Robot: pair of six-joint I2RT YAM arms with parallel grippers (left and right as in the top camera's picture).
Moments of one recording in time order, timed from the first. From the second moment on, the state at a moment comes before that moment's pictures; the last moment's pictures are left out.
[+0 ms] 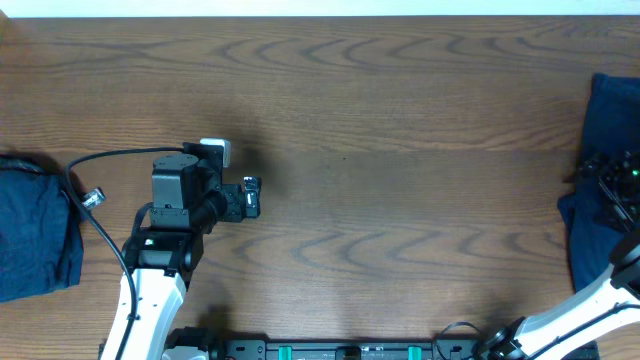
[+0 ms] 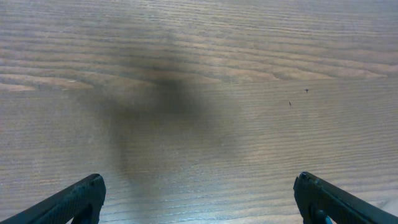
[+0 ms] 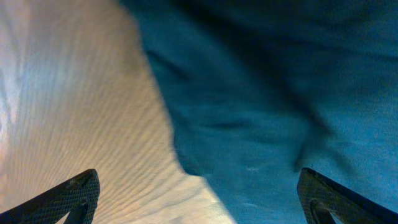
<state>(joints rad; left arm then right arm) -0.07 1.02 0.67 -0.45 0.20 -0.10 -0.77 2.07 1.53 -1.13 -0.29 0.09</state>
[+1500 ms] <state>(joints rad) -0.07 1.02 0.67 -0.45 0.20 -0.10 -0.34 2.07 1.41 -0.83 -0.31 0.18</state>
